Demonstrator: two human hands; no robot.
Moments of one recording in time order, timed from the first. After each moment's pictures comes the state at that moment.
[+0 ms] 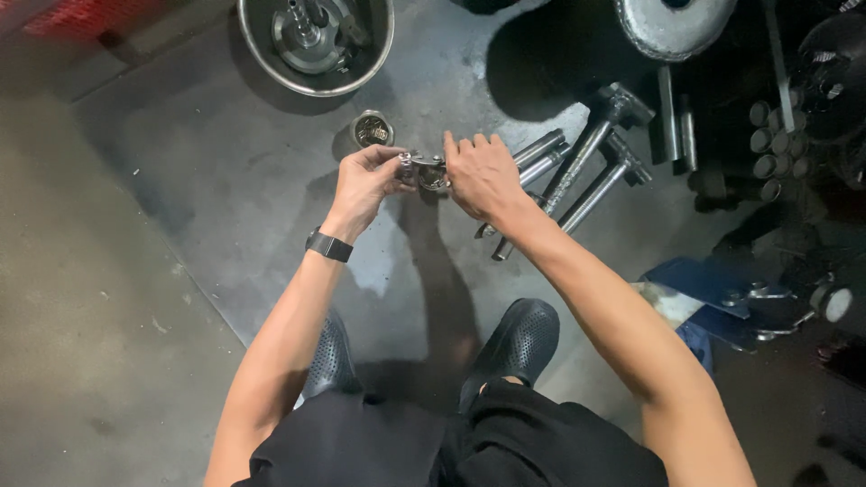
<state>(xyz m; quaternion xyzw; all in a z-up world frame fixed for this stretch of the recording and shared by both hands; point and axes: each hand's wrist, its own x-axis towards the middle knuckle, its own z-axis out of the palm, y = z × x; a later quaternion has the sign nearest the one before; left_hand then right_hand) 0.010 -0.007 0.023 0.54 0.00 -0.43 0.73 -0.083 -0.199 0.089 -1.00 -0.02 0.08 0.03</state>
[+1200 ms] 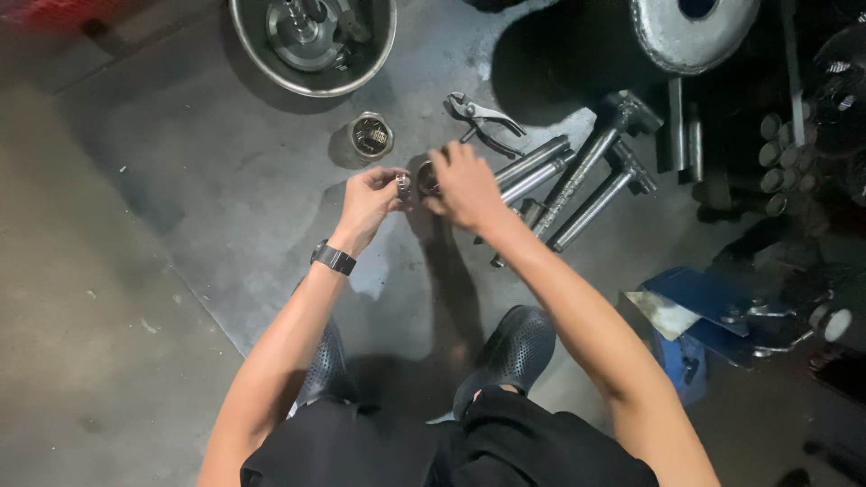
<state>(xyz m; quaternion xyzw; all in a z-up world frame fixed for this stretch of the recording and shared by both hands) -0.008 -0.005 -0.023 0.57 0.04 -0.44 0.70 -0.081 -0.192 0.036 -0.97 0.04 0.06 0.22</state>
